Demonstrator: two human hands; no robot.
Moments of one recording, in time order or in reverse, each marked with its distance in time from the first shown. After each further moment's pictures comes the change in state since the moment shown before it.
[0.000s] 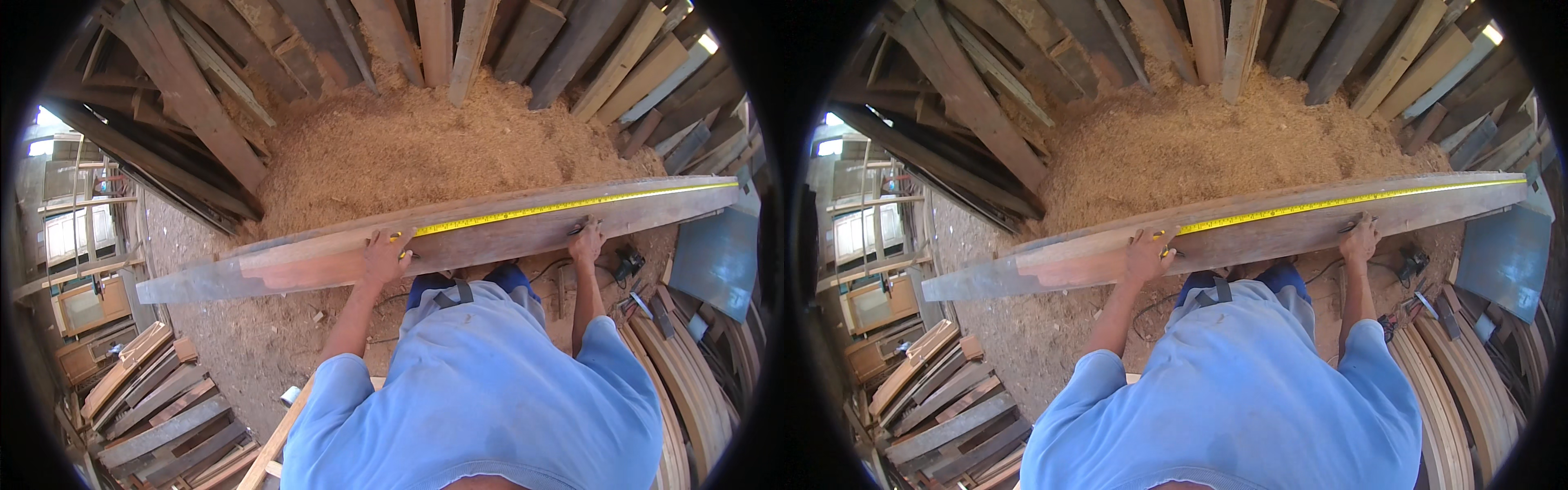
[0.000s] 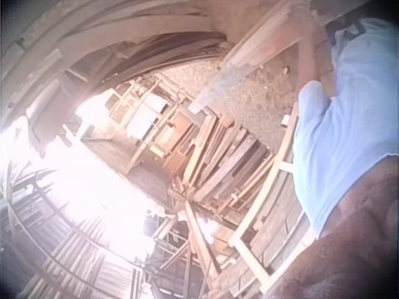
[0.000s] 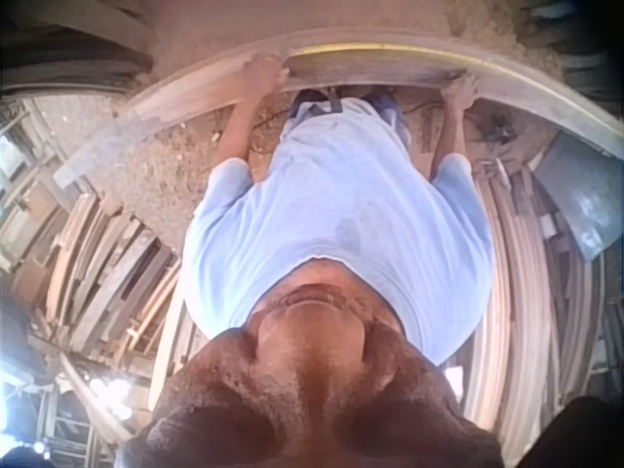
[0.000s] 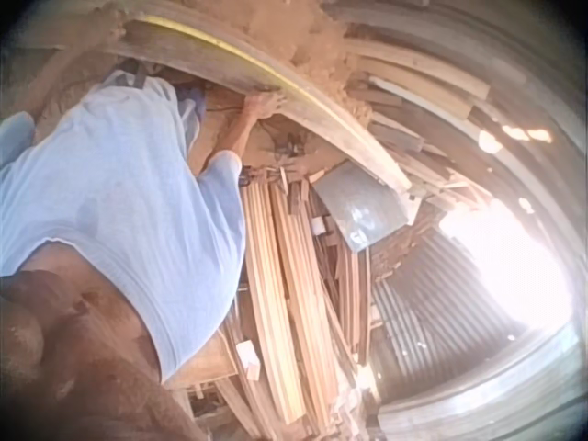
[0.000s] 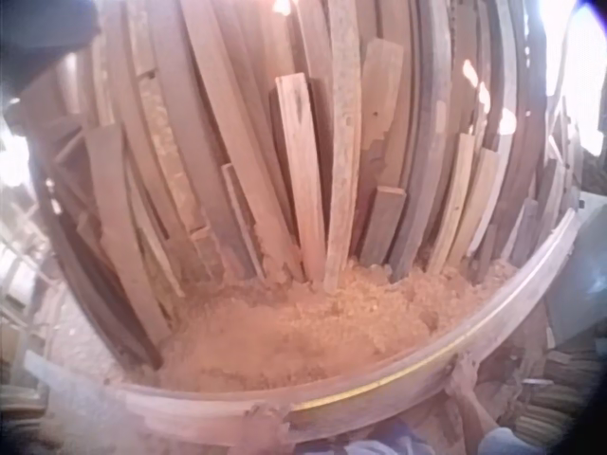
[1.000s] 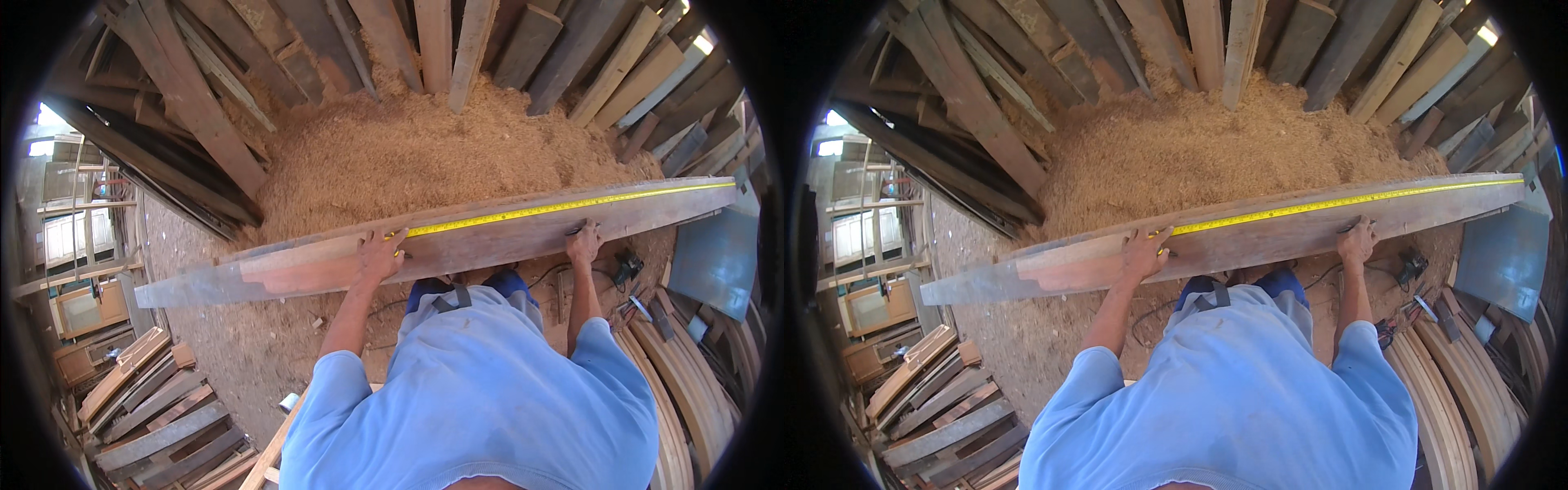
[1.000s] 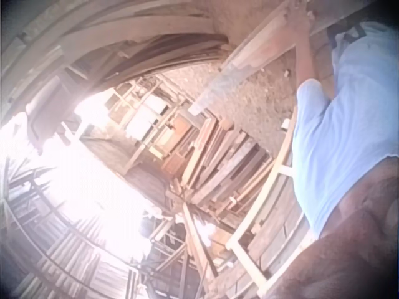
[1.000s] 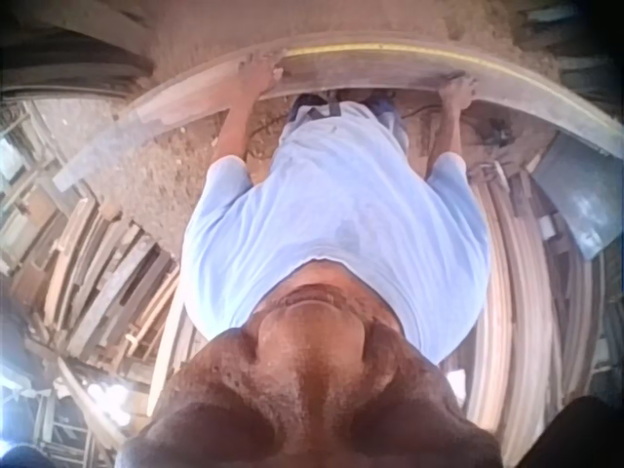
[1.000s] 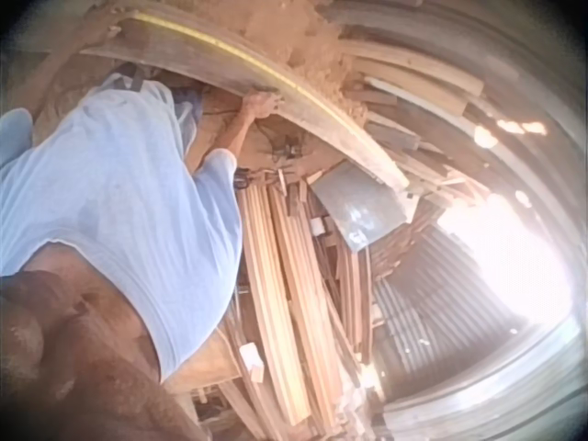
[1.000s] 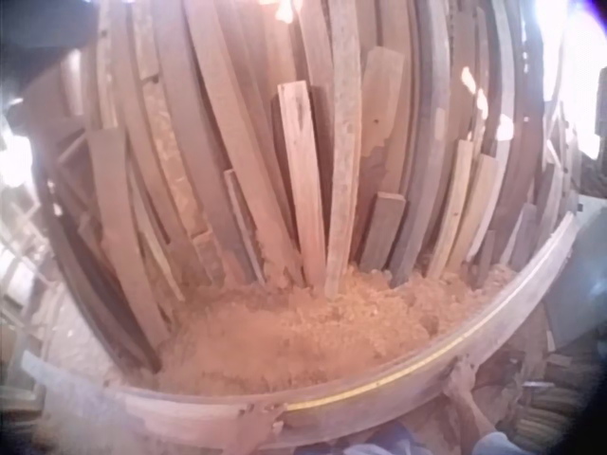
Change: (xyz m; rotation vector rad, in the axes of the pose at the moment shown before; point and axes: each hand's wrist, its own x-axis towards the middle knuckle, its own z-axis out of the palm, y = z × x) left_hand 0.011 -0.007 -0.012 0.051 -0.104 -0.148; right_hand 0.005 -0.002 0.012 0.013 0.023 0.035
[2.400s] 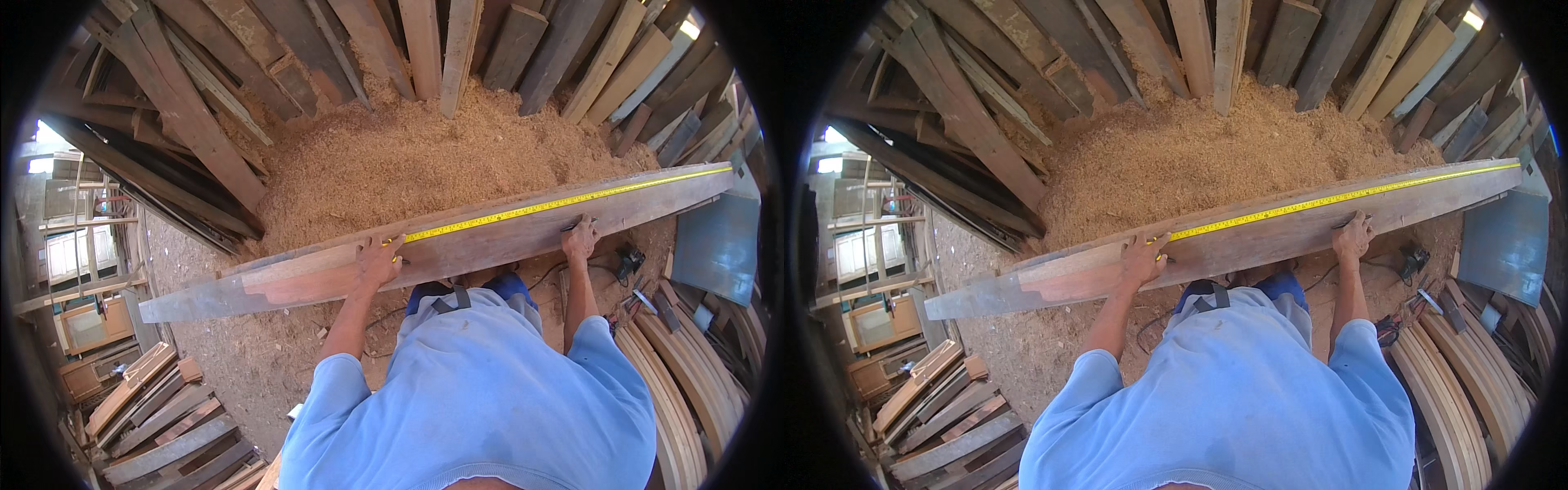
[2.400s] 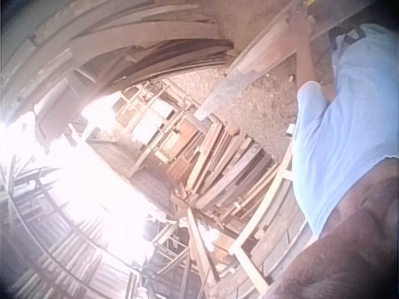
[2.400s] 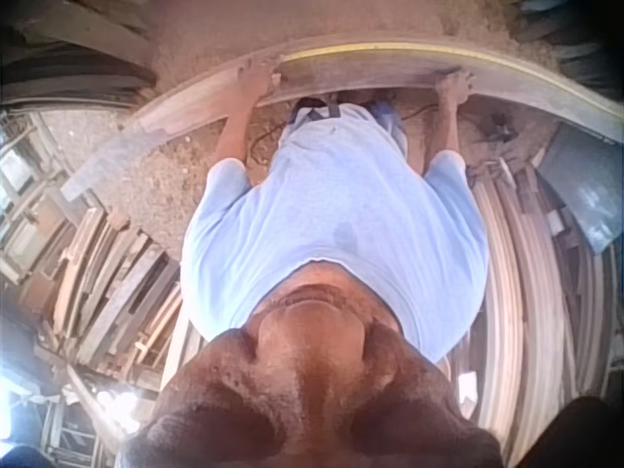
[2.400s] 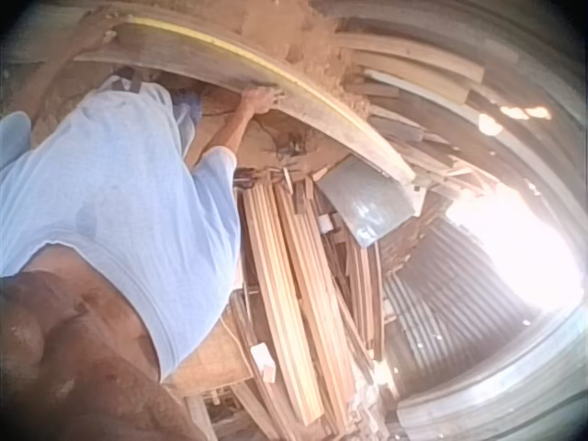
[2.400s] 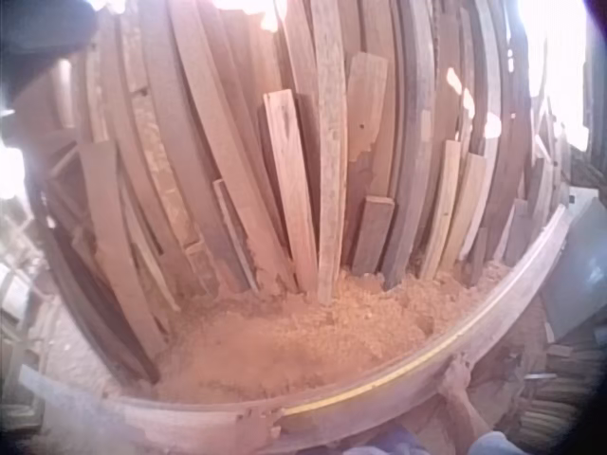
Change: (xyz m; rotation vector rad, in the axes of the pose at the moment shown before) left_hand 0.004 -0.004 0.008 0.064 0.001 0.047; right_hand -0.004 -0.008 -0.002 0.055 -0.026 0.084
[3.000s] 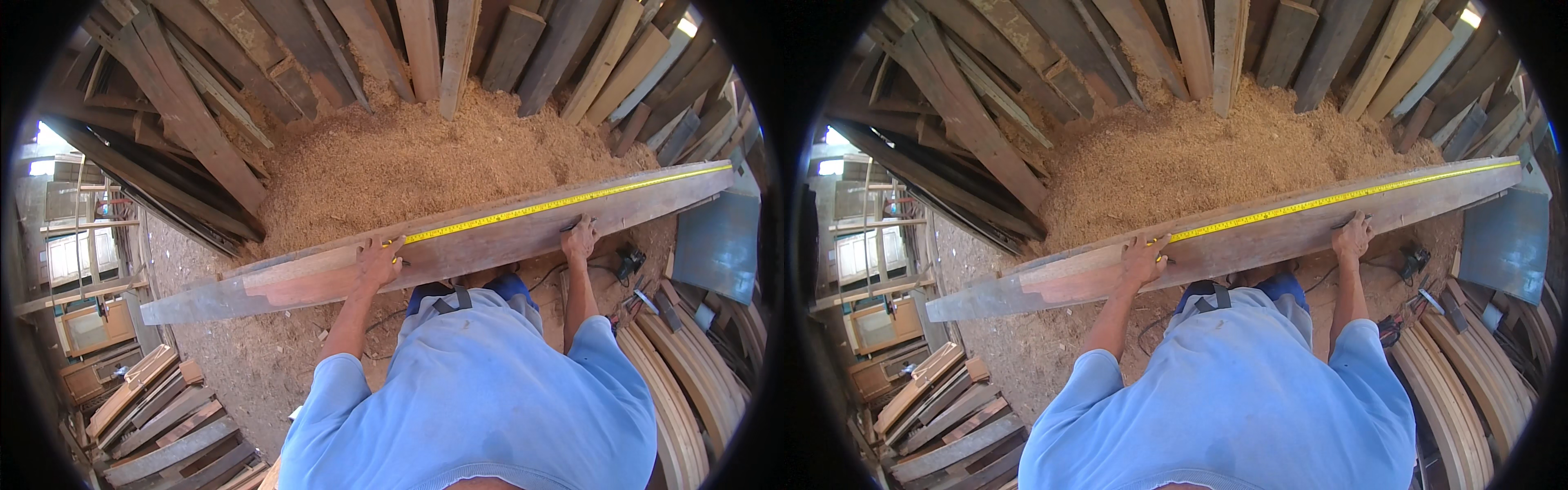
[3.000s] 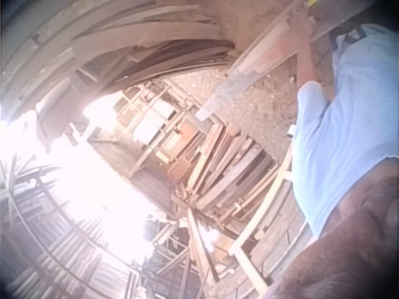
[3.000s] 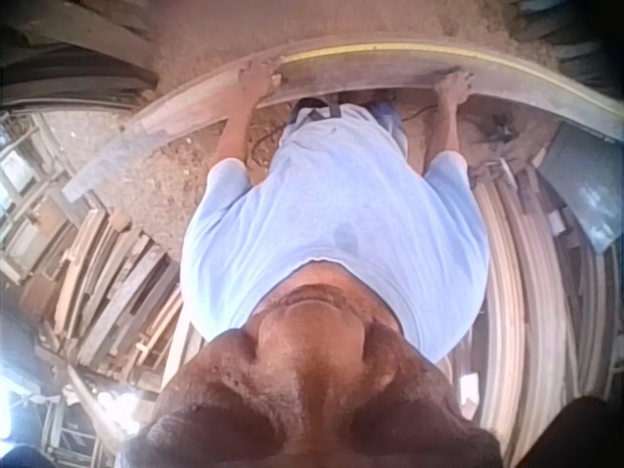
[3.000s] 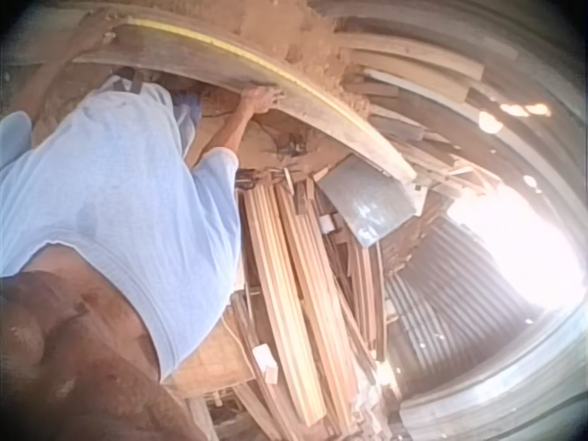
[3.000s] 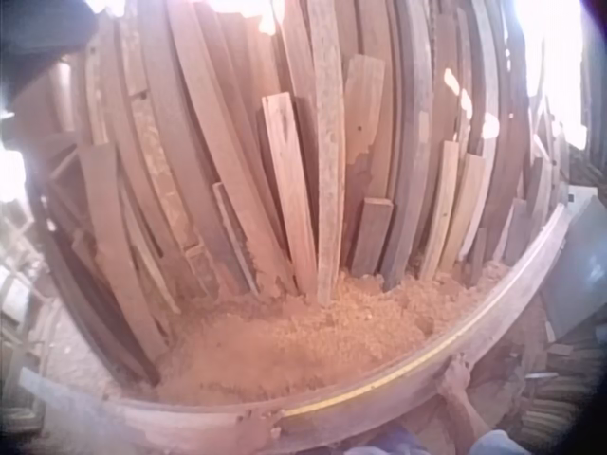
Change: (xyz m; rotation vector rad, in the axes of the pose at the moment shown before) left_hand 0.003 -0.002 0.003 0.013 -0.030 -0.020; right_hand -0.004 -0.004 -0.003 0.015 0.031 0.004
